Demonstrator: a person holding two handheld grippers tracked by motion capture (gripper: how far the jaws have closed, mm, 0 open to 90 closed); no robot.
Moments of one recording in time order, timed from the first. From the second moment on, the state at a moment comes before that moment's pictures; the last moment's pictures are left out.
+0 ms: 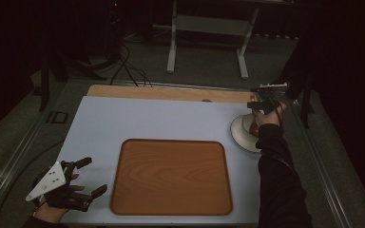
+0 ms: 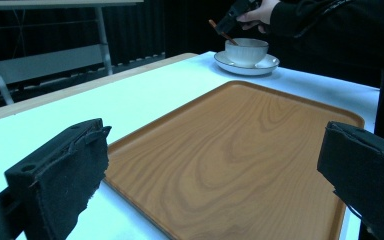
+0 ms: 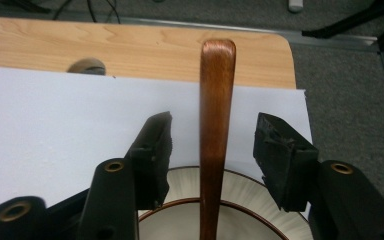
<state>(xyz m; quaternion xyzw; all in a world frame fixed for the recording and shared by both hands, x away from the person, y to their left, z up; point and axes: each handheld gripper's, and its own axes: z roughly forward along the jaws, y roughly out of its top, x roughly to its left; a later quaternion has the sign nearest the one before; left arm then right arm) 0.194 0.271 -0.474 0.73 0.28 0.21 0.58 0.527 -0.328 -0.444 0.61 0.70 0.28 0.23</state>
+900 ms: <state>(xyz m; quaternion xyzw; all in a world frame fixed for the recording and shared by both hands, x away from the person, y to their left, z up) 0.196 0.270 -0.477 0.74 0.28 0.20 0.58 0.538 -0.322 -0.452 0.63 0.70 0.25 0.22</state>
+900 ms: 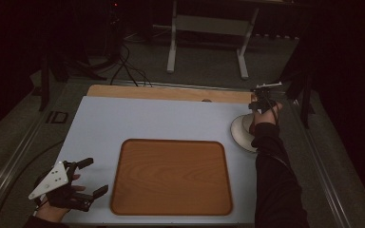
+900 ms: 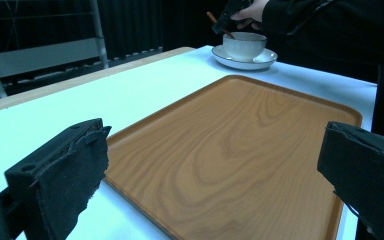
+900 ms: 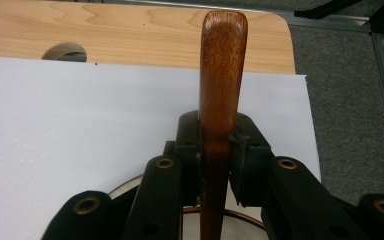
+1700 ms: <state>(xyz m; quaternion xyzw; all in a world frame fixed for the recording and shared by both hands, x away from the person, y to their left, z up) 0.196 0.270 -0.476 0.74 0.28 0.20 0.58 0.520 -0.326 -0.418 0.61 0.70 0.29 0.22</state>
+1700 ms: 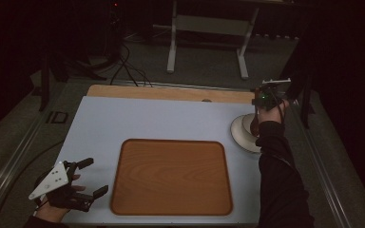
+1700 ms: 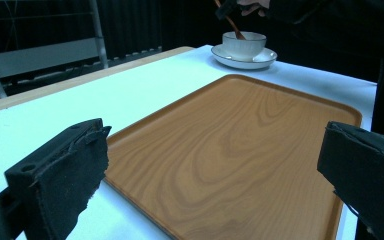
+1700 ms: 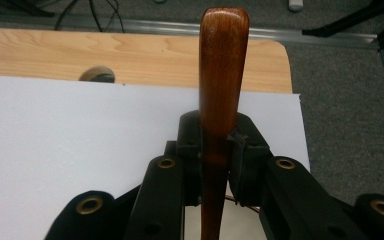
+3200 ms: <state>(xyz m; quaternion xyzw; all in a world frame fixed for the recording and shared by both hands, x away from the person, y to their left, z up) 0.194 0.269 -0.474 0.74 0.28 0.21 0.58 0.438 -0.312 -0.337 0.57 0.70 0.35 0.24</state>
